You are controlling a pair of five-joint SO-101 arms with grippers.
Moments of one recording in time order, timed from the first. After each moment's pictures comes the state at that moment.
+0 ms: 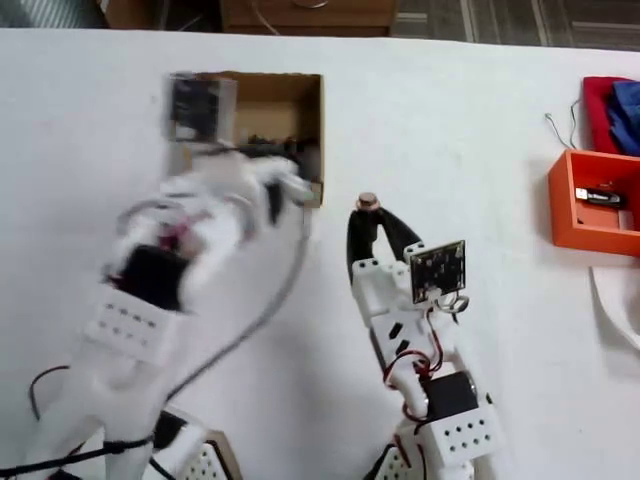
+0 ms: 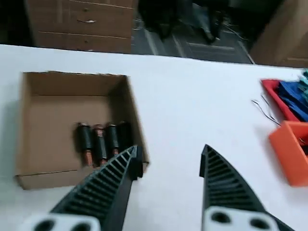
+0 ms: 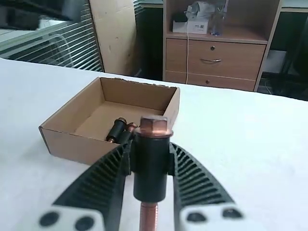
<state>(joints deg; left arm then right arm) 9.8 -40.0 26.2 50.8 20.4 -20.4 -85.3 90.0 12.7 0.0</state>
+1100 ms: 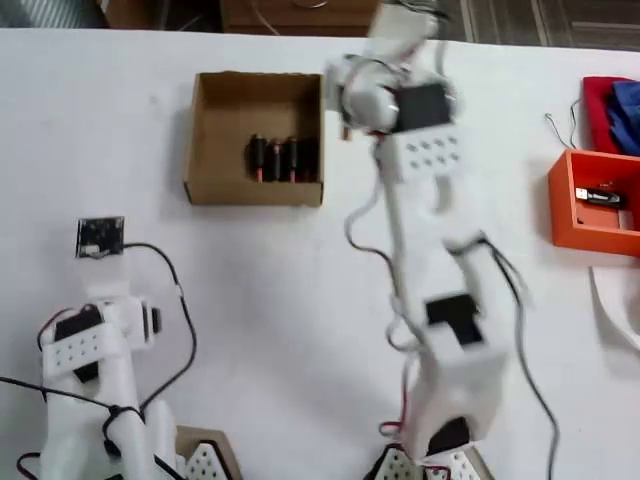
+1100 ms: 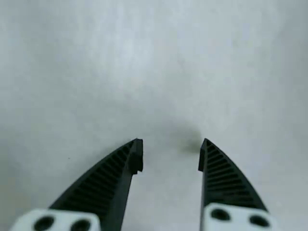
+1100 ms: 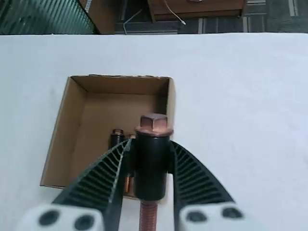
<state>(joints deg) -31.8 -40.5 75.4 44.3 -14.3 -20.3 26.2 -52.0 75.6 -11.6</state>
